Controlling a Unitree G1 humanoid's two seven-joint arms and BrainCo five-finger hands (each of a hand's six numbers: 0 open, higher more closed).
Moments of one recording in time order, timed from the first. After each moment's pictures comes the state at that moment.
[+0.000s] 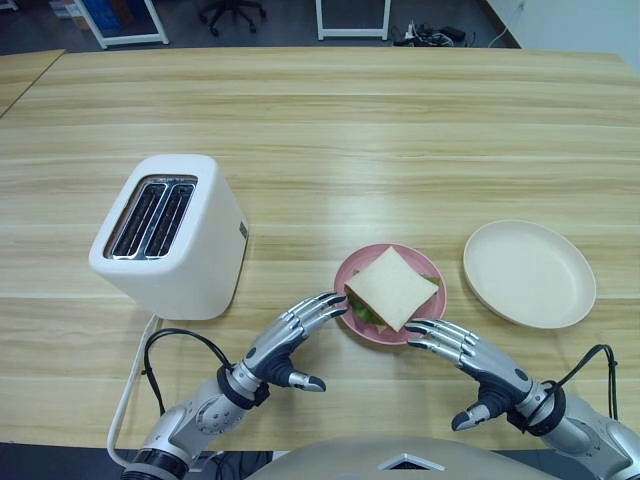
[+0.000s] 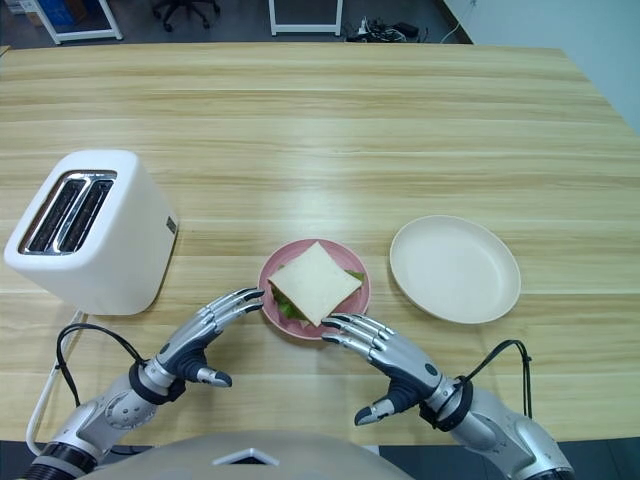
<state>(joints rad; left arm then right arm) 0.27 0.56 -0.28 0.12 0.58 -0.93 0.21 0.39 -0.77 0.24 -0.01 -0.59 -0.96 -0.15</state>
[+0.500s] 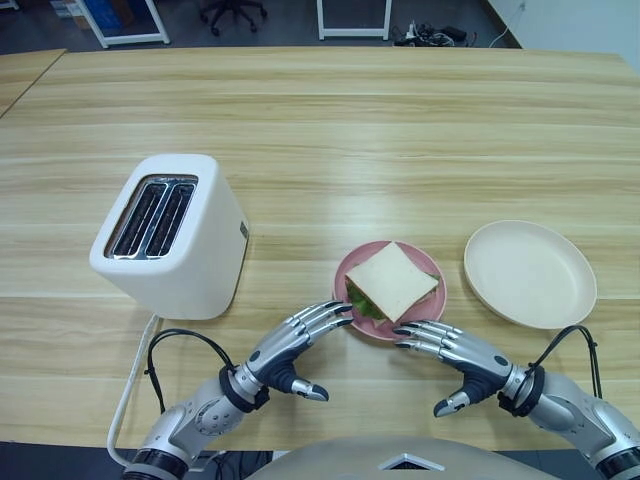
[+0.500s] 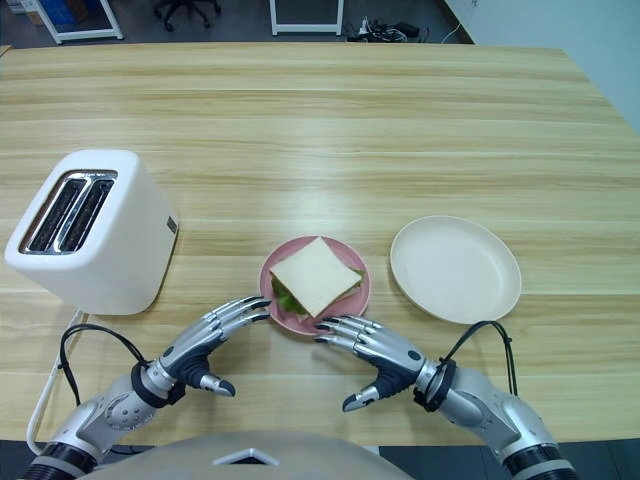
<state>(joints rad) 0.27 0.55 -0.26 0.12 0.61 -0.95 0.17 0.26 -0.73 0.27 0.06 -0.64 -0.92 0.01</state>
